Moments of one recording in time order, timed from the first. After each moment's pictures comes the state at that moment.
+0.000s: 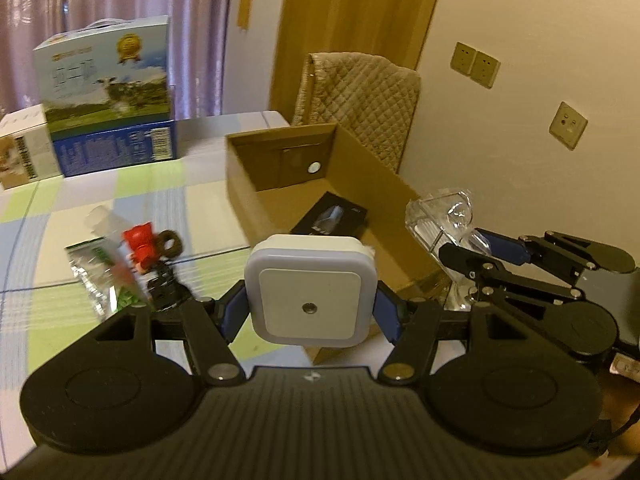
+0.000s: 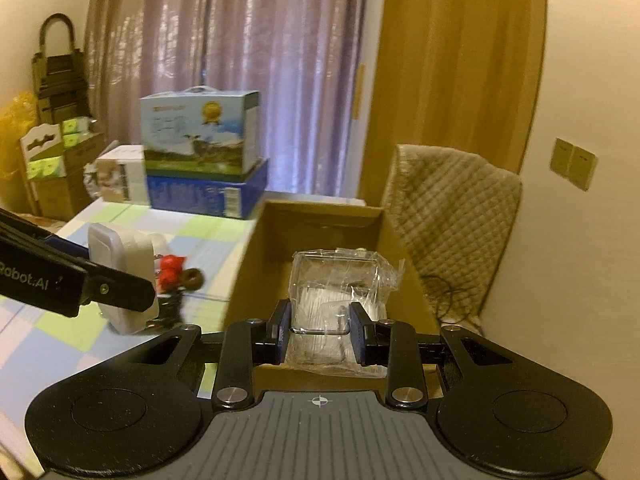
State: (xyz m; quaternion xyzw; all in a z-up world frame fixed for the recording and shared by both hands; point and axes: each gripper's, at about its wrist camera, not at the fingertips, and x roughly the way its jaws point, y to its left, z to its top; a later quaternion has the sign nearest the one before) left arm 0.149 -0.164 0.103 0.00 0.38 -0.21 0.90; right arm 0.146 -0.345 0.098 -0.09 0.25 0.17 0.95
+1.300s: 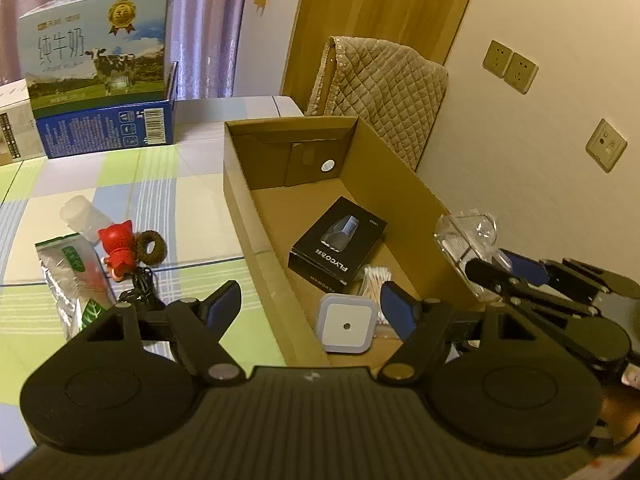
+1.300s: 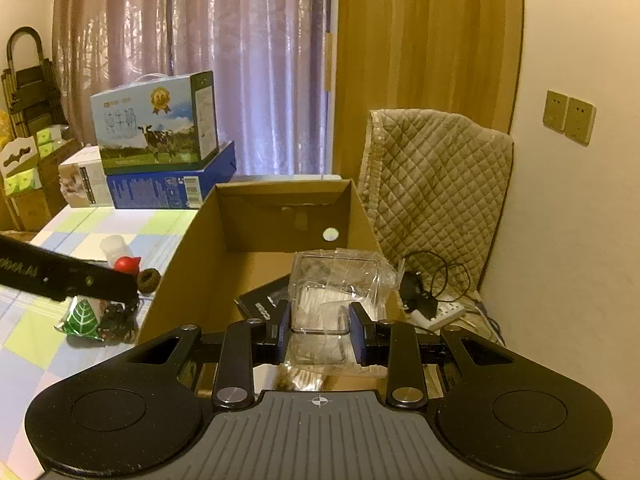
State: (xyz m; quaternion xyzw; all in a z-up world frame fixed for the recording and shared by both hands) left arm 0.217 -0.186 0.070 -0.03 0.40 -0.18 0.90; right arm 0.214 -0.375 0.070 -0.05 0.29 0.16 0.94
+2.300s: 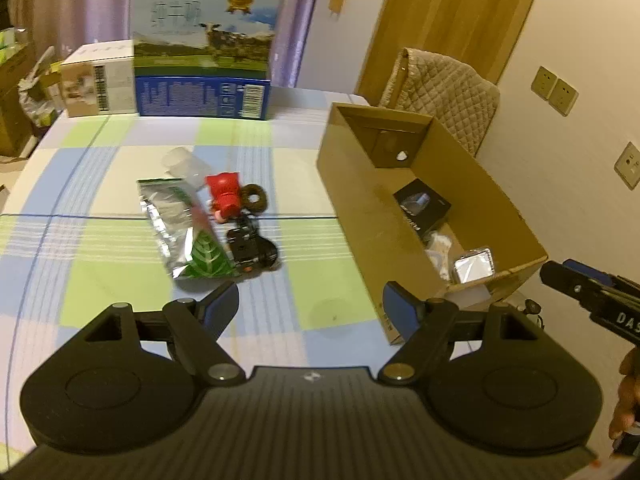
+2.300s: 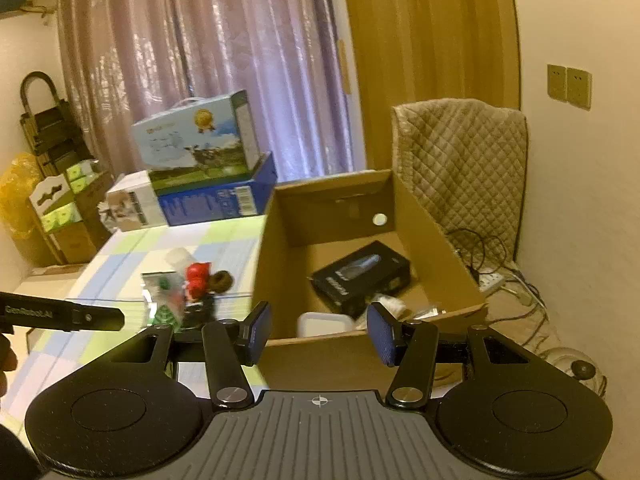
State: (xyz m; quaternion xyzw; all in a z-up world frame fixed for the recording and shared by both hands) left arm 0.142 -0.077 0.065 -0.07 0.40 -0.11 0.91; right arm 0.128 -0.352 0.095 0.02 0.30 0.20 0.93
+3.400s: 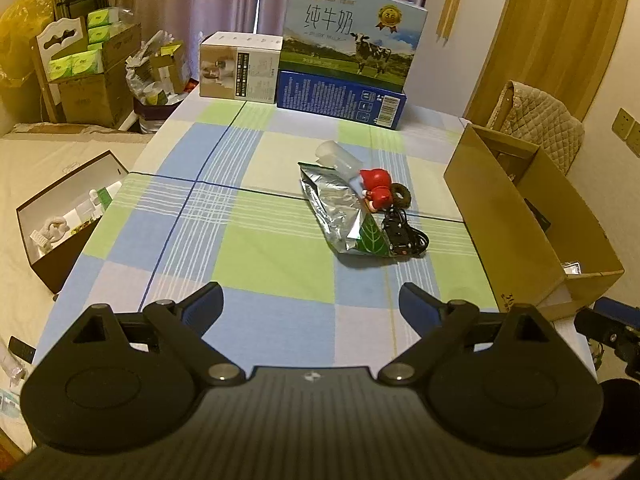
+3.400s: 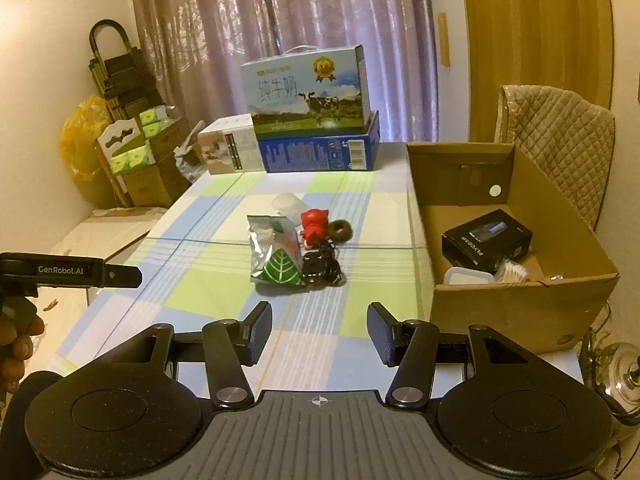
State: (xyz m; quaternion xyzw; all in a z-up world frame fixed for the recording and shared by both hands) left arm 0.087 0.046 0.058 -0.09 0.39 0.02 0.92; right arm 0.078 -0.243 0.073 -0.02 0.33 0.29 0.90
